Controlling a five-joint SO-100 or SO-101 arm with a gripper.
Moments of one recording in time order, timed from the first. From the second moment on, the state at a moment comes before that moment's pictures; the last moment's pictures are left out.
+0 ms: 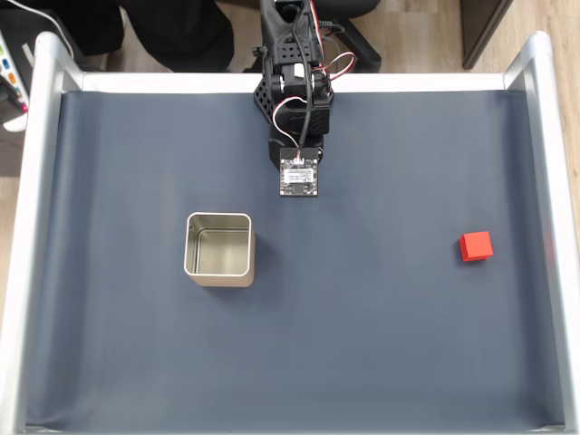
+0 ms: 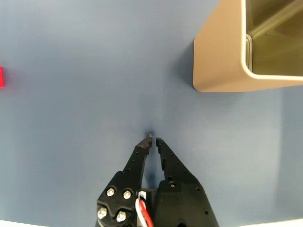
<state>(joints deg) -8.0 192.3 179.8 73.6 -83.8</state>
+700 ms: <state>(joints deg) -4.9 192.4 179.7 73.2 -79.1</state>
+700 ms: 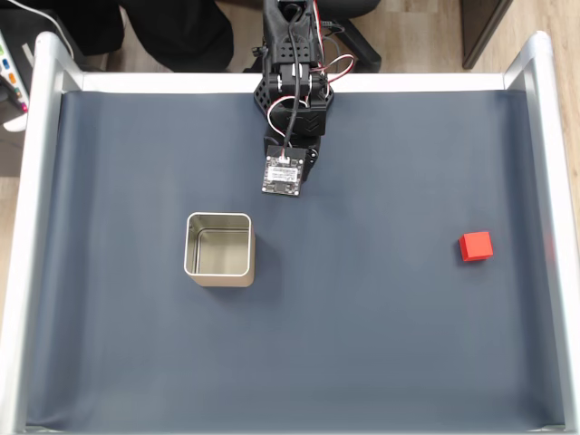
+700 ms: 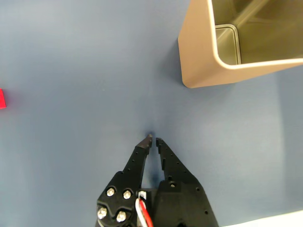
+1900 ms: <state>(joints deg) -16.3 168.0 151.8 45.8 -81.1</state>
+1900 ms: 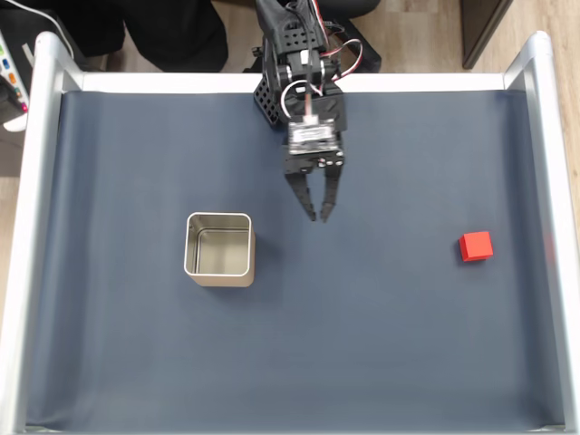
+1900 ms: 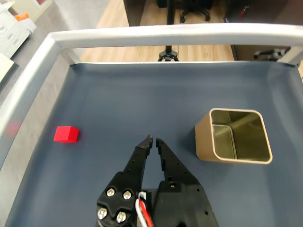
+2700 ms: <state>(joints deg) -45.4 112.4 108.2 57.5 -70.2</state>
